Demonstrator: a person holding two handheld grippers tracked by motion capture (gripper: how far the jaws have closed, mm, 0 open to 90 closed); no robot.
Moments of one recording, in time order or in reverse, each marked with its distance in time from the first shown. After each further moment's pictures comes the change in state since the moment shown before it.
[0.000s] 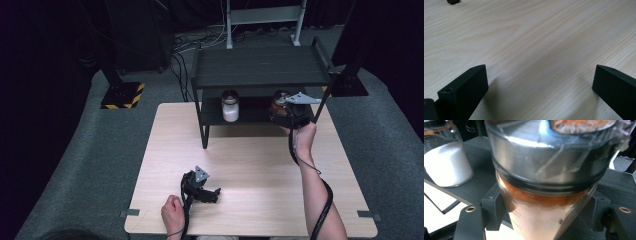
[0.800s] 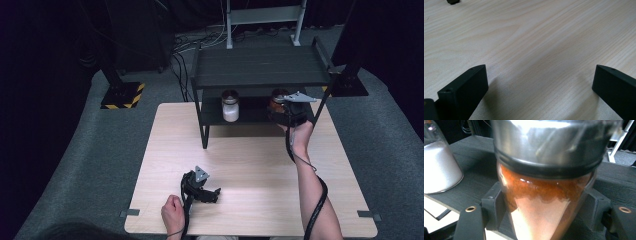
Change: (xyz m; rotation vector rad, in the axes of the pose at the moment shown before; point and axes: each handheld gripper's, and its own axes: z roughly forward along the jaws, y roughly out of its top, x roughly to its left) left arm 0.000 0.000 0.000 -0.001 -0.001 -0.001; right arm -0.002 -0.004 0.019 0.008 -0.011 0.057
